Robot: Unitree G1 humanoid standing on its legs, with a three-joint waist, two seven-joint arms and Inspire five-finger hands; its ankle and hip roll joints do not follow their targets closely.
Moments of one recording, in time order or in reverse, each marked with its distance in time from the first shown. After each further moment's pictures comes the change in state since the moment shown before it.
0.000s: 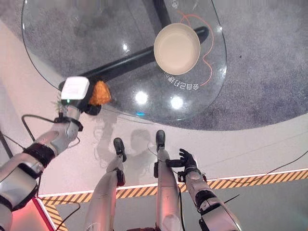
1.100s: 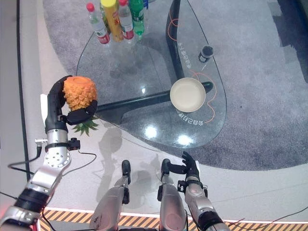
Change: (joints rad) left arm 0.617 -0.173 0.595 -0.751 -0.563 -0.184 0.003; right arm 0.339 0.008 -0.124 -0.573 -0.022 -0.040 -0.193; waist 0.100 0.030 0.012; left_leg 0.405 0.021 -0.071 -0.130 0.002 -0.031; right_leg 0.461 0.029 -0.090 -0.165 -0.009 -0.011
